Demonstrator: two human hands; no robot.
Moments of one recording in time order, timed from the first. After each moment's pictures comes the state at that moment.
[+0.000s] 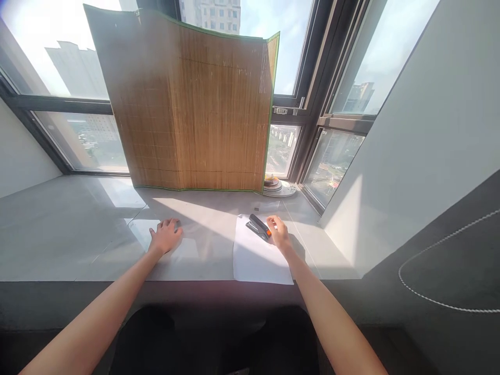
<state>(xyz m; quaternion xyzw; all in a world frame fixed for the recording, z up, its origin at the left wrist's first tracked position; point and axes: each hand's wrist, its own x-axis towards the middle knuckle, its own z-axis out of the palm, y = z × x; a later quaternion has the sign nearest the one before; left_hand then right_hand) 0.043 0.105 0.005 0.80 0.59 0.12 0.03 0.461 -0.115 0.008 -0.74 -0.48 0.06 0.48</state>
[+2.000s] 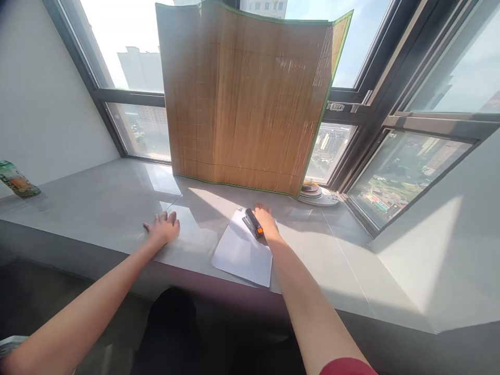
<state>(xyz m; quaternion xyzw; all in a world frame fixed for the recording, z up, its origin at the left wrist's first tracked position) -0.079 0.130 0.001 0.70 0.71 0.09 0.03 0.338 0.059 0.002 -0.72 -0.67 -0.01 0.16</state>
